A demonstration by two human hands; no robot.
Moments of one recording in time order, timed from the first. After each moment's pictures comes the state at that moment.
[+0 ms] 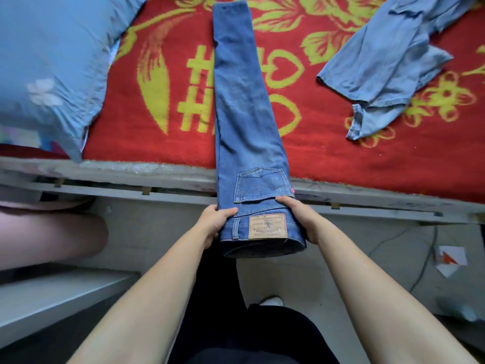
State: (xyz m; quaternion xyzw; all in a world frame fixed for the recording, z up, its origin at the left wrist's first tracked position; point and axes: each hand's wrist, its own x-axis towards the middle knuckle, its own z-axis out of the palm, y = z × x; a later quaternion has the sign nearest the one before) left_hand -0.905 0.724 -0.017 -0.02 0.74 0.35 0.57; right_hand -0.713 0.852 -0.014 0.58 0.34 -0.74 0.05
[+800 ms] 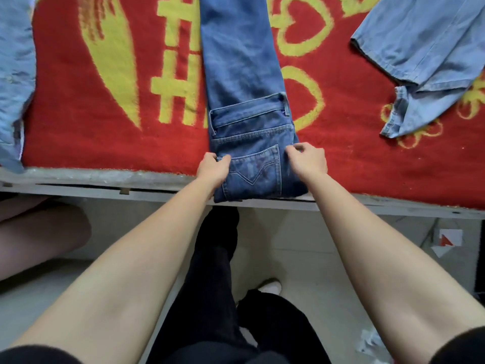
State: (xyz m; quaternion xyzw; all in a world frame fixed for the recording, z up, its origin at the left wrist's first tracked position) left_hand -1.023 0.895 -0.106 0.08 0.85 0.20 0.49; right_hand -0.845 1.013 -0.098 0.71 0.57 -0.41 0.09
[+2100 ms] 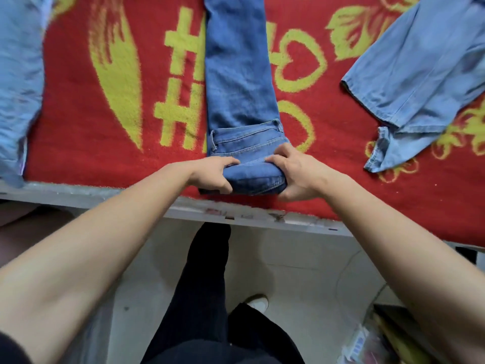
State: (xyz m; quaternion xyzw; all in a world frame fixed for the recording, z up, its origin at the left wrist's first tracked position) left_hand -1.084 0.955 -0.040 0.48 0.65 -0.03 0.59; right_hand -0.869 1.072 -0.008 0.23 0.90 -0.26 0.25
